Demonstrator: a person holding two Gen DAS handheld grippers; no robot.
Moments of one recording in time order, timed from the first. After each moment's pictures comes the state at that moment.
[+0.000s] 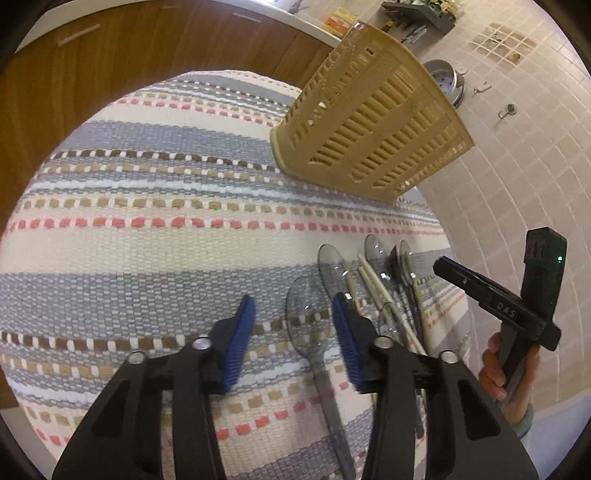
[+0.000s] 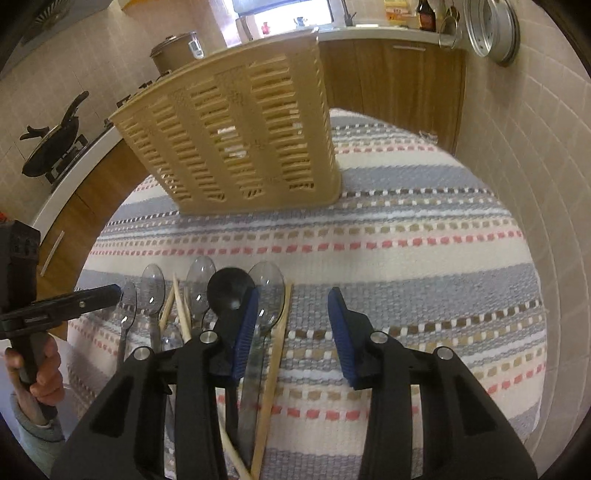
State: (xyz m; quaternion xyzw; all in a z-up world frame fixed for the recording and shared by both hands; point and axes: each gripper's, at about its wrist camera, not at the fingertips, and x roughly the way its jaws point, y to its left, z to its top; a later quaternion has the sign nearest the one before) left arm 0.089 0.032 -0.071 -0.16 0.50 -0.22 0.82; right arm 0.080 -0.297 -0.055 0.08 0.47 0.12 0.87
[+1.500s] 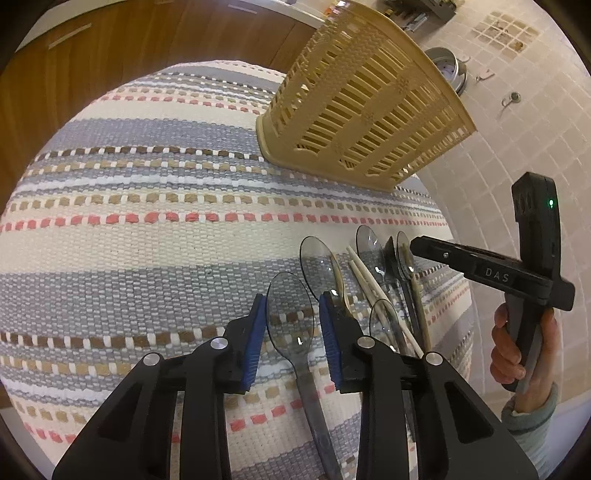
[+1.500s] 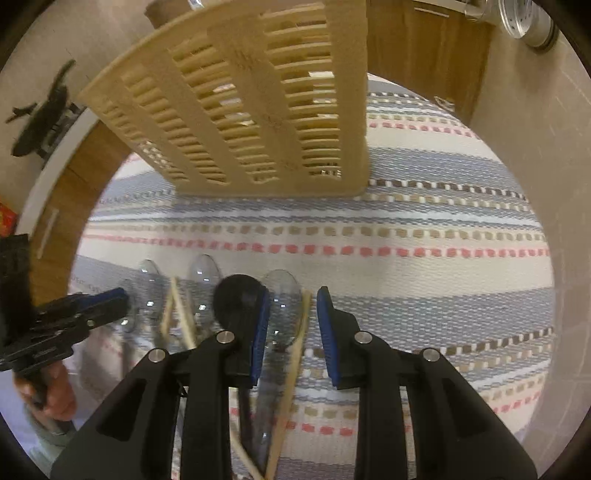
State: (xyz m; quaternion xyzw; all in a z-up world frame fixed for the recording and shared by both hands) left arm 0.098 0.011 -0.072 -0.14 0.51 -0.22 0.82; right arm 0.131 -0.273 -0.059 0.05 0.55 0.14 0.83
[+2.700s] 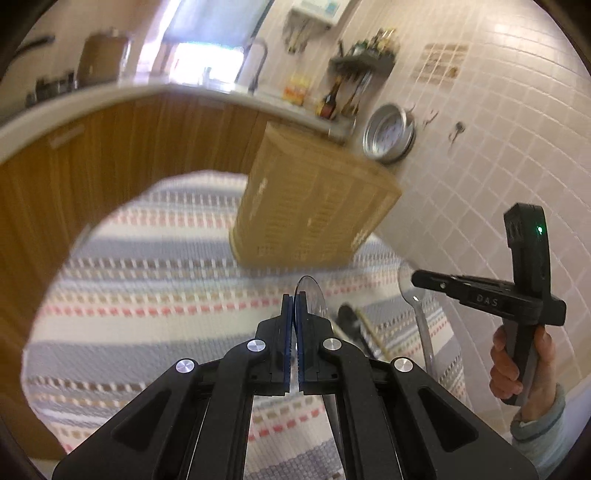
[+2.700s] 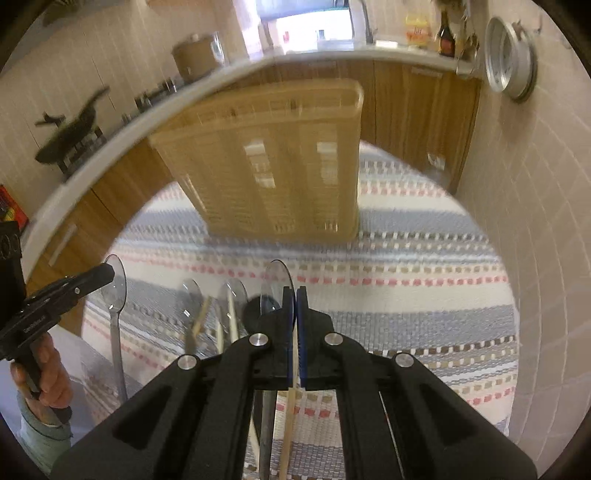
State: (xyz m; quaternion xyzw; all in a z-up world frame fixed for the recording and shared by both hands) left arm 0.056 0.001 -0.001 -0.11 0.33 -0.23 0.91; right arm 0.074 -0.295 0.003 0.04 0.41 0.14 0.90
